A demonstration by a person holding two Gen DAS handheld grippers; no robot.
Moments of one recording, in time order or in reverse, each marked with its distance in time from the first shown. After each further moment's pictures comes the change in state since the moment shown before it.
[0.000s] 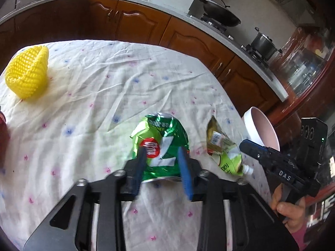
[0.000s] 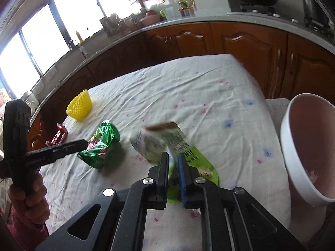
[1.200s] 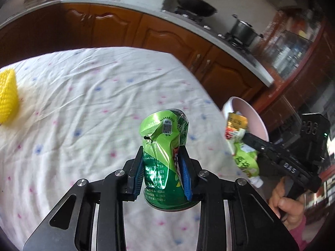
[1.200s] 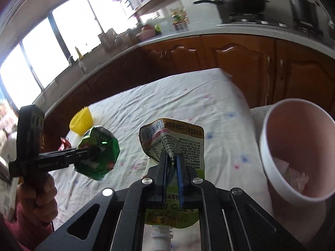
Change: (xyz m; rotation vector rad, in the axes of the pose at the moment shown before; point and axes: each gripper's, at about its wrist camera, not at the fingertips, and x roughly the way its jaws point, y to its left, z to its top) left arm 0.007 -0.056 0.005 0.135 0.030 -0.087; right arm -0.048 -0.032 -0.010 0.083 -0.130 -0.001
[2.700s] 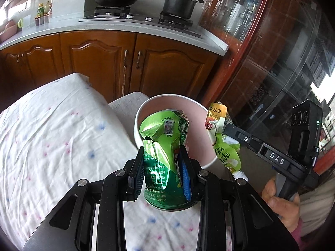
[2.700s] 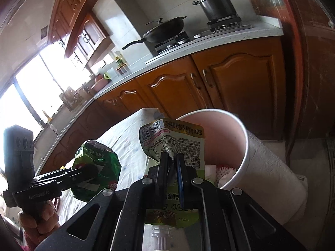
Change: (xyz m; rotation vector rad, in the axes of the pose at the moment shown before) left arm 0.081 -0.213 0.050 0.317 0.065 -0.116; right arm -0.107 -0.146 -0.001 0.313 -0.222 -0.164
